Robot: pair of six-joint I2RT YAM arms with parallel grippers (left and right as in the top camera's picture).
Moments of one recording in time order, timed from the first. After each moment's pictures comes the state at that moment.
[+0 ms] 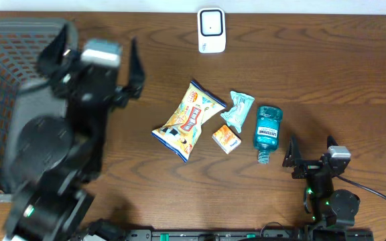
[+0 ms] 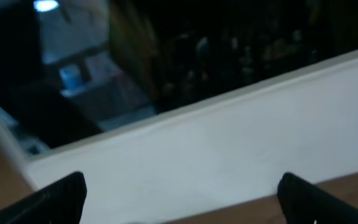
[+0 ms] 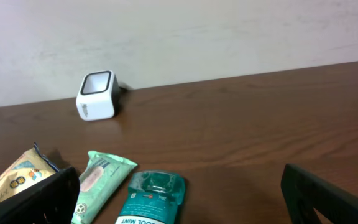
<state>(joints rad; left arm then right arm) -0.48 0.89 1.28 -0.29 -0.42 0.36 -0.09 0.01 0.01 -0.06 -0.13 0.16</state>
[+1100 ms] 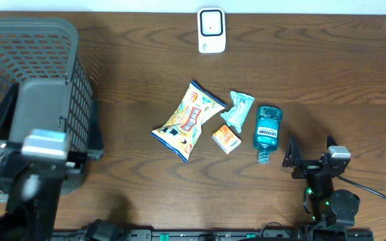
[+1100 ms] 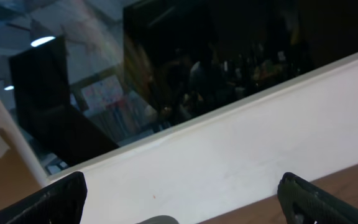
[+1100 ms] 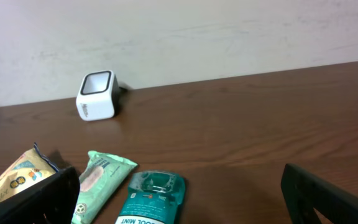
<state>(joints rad) -0.36 0.59 1.28 -0.48 -0.20 0.41 -0.09 0.01 0.01 -0.06 -0.13 0.16</state>
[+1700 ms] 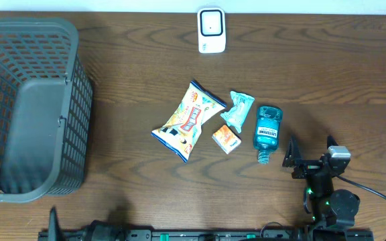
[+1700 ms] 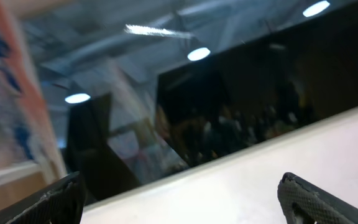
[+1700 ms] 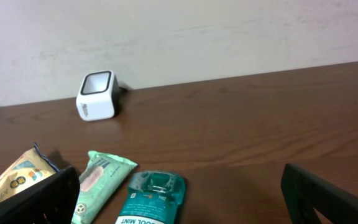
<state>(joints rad) -0.25 0.15 1.19 -0.55 -0.05 0.41 -0.09 0.01 0.01 -0.06 -0.13 0.16</state>
